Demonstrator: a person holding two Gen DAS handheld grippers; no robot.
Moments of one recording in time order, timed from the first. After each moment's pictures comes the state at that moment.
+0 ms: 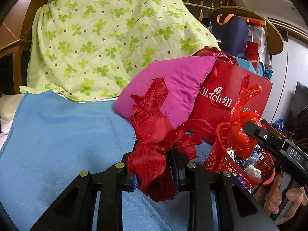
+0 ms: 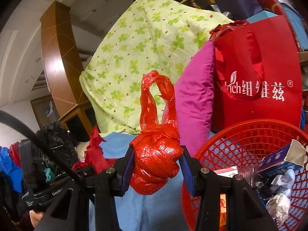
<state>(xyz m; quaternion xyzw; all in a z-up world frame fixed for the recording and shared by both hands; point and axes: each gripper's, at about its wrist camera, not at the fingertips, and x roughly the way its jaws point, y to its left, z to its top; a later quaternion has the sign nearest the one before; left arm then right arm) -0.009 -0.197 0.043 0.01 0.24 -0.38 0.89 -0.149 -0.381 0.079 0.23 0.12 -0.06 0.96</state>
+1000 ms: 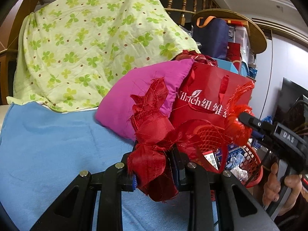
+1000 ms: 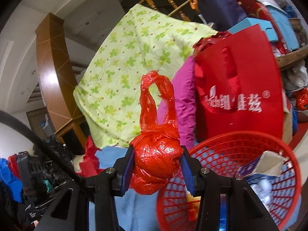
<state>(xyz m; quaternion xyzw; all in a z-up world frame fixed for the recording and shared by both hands) -0.032 -0.221 0.045 0.01 0.20 -0.43 0.88 -0.191 -0.414 0.088 0.24 0.08 -0.10 0.96</state>
